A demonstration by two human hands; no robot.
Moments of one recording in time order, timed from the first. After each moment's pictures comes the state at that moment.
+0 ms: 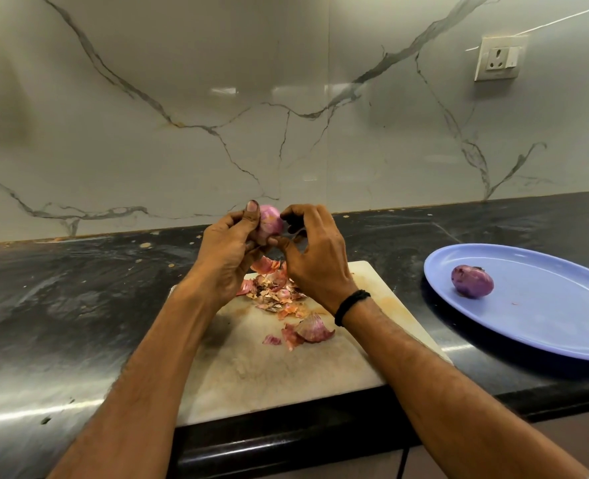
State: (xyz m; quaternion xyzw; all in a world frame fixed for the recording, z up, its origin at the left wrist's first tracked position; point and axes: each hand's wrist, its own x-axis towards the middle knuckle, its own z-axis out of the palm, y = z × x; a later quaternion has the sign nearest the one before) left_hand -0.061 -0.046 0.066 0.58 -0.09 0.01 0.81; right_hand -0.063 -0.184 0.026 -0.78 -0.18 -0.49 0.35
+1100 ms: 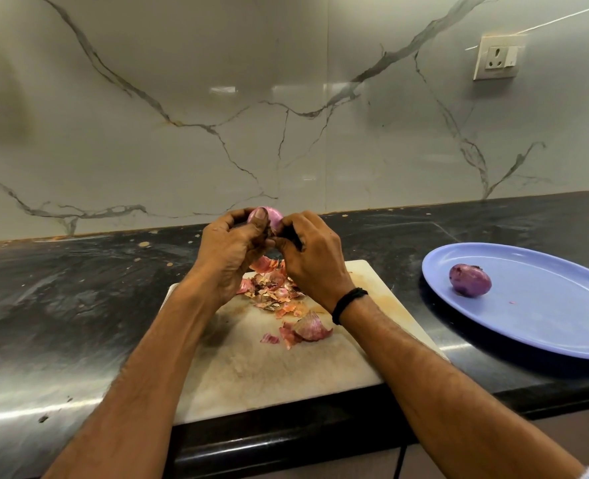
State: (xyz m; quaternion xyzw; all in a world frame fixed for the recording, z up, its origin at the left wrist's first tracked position) left_hand -0.061 -0.045 0.062 0.60 -0.11 0.02 0.79; right_hand -0.061 -0.185 0.023 -0.80 -0.19 -0.48 0.32
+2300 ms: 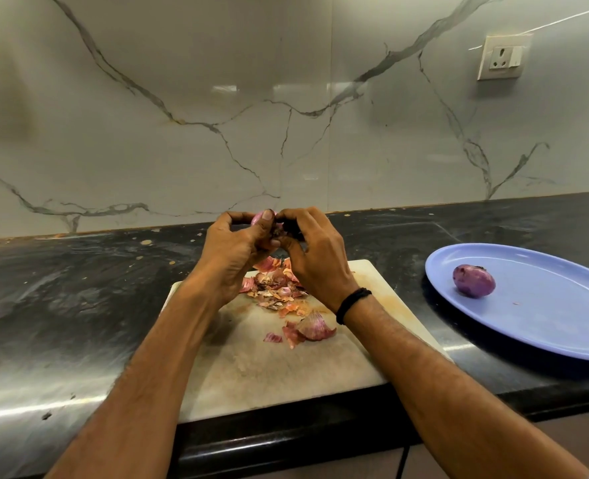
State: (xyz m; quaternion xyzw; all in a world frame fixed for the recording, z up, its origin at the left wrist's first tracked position) left_hand -0.066 -0.045 0.064 0.61 -0.09 0.02 0.79; right_hand -0.063 -0.185 0.026 -0.79 -0.20 -0.48 0.32
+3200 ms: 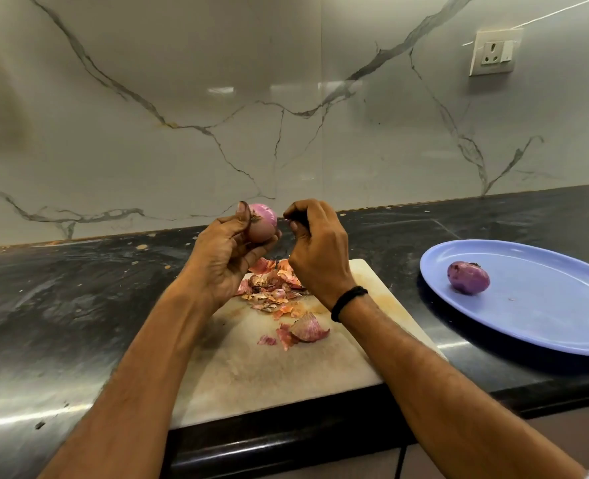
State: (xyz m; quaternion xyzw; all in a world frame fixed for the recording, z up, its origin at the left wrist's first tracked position) left_hand -0.069 -0.049 0.071 0.50 -0.03 -0.04 0.86; right_hand -0.066 -0.189 0.032 -0.76 -0.13 -0.52 0.37
